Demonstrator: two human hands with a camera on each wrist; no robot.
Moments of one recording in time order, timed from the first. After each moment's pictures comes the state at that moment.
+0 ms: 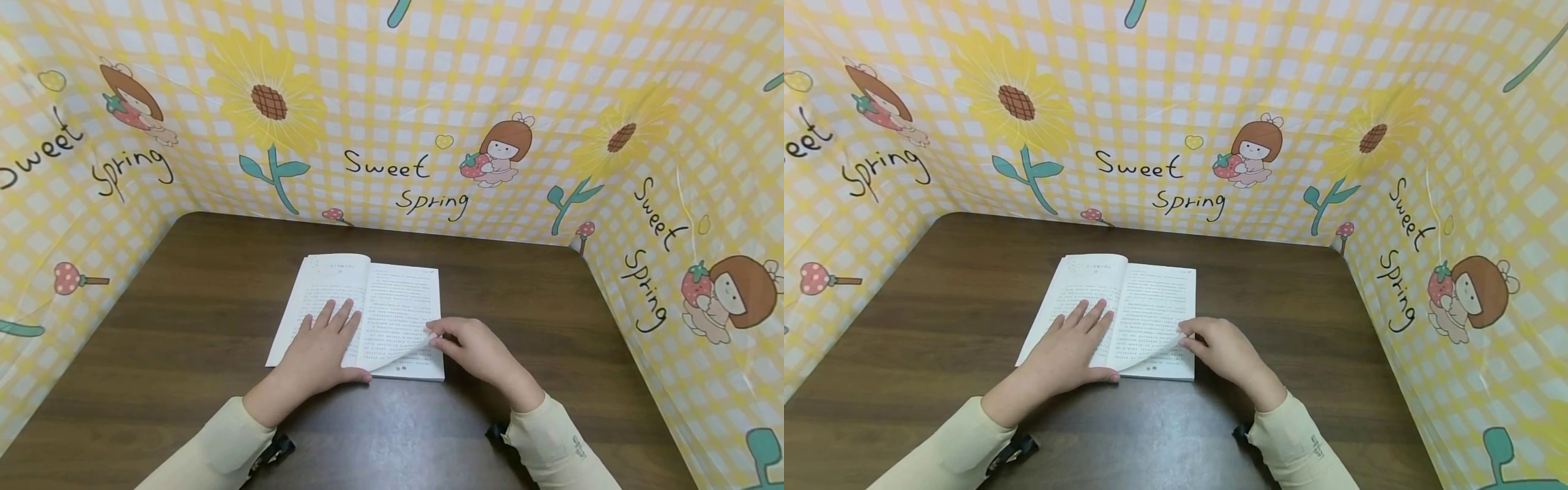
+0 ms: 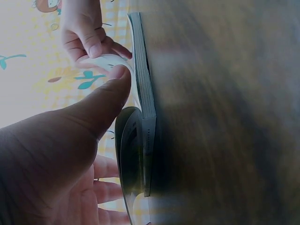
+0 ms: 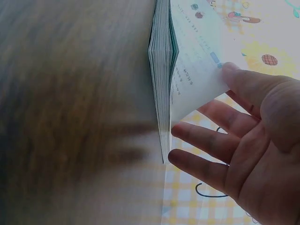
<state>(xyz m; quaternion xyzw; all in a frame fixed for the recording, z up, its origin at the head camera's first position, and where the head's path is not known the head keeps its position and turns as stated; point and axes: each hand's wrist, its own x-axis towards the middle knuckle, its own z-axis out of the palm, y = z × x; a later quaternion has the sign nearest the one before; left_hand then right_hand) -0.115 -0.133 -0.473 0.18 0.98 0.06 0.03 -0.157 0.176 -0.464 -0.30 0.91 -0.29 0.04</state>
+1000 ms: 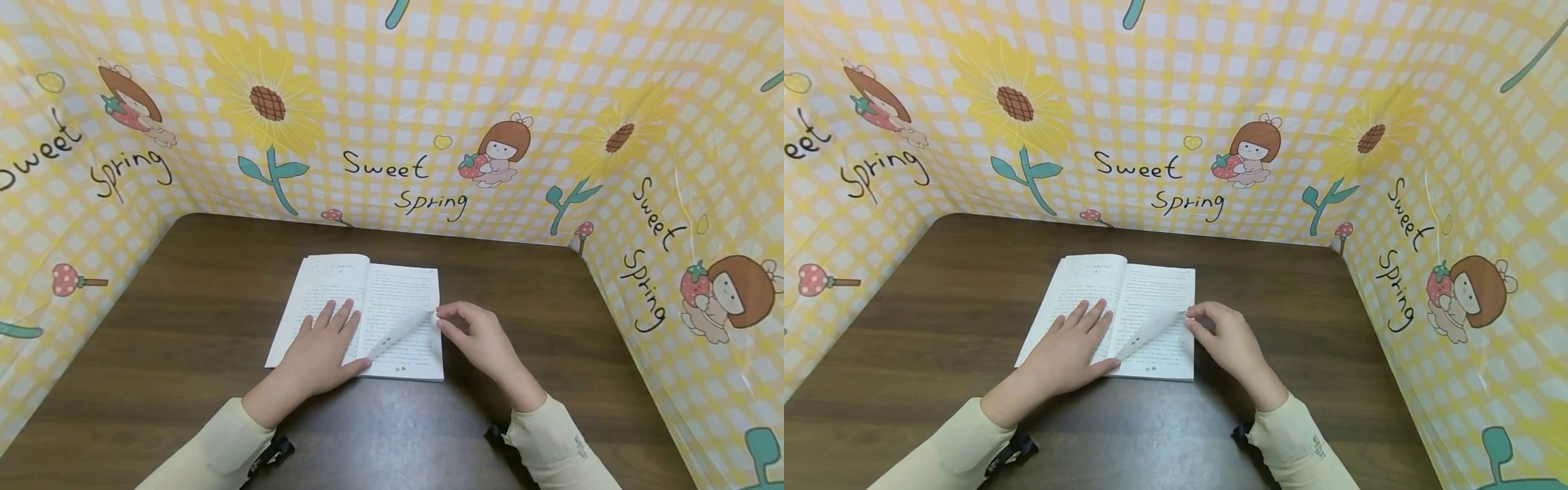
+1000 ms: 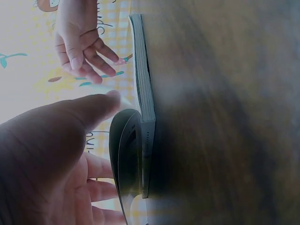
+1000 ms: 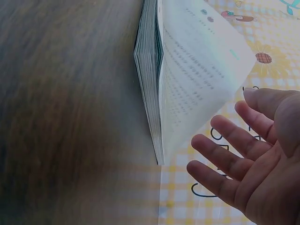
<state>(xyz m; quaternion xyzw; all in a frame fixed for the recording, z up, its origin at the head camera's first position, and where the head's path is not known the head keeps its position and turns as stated) -0.115 -0.130 -0.471 0.18 0.98 0.06 0.01 -0.159 0.175 -0.457 -0.19 0.90 -0.38 -0.03</state>
